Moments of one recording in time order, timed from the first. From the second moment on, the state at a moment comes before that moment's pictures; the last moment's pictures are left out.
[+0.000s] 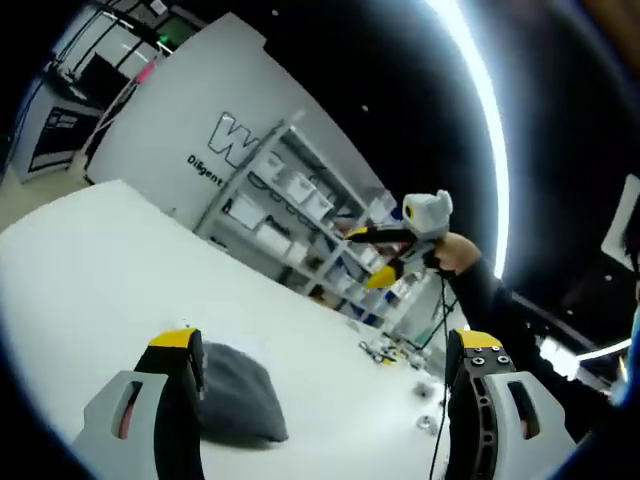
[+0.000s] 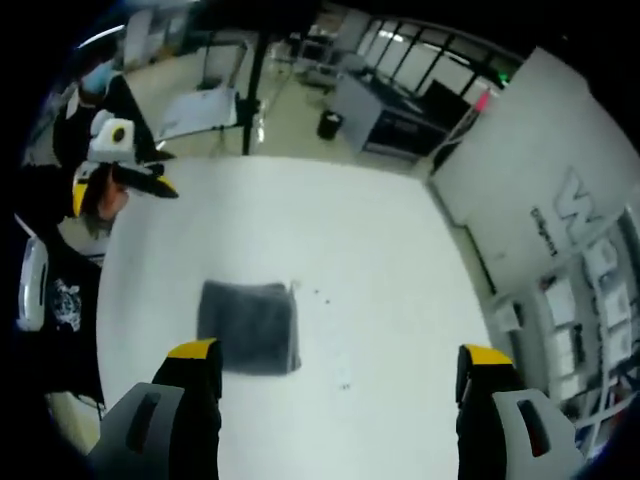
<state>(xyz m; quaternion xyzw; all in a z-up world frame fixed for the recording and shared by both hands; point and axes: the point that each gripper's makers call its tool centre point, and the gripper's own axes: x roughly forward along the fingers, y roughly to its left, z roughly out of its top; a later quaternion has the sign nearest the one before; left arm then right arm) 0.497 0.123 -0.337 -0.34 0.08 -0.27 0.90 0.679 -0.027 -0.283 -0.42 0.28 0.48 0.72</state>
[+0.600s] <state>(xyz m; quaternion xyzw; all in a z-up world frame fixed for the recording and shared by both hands) 0.487 0.084 -0.396 -0.40 0.10 -0.24 0.88 0.680 0.004 -0.314 -0.45 0.29 0.49 0.68</state>
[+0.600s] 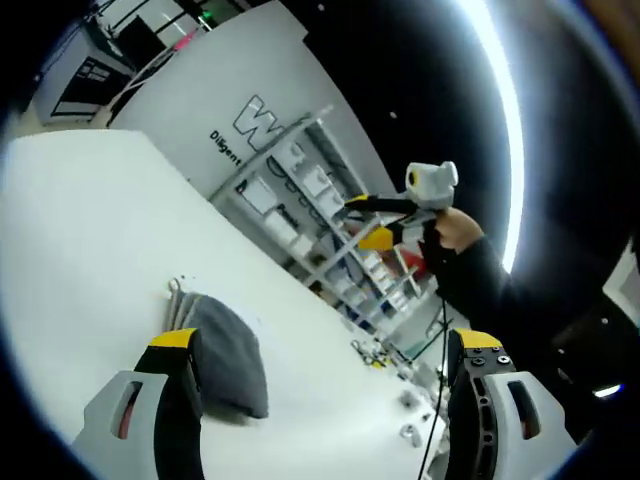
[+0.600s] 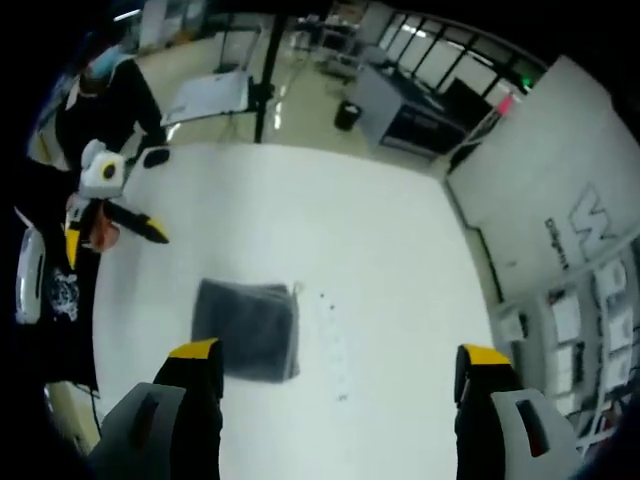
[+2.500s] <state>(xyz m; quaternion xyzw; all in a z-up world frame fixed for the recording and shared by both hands) 0.537 0.071 -0.536 -0.45 0.17 -0.18 0.86 0.687 0.053 -0.408 -0.51 0.35 0.51 0.60</state>
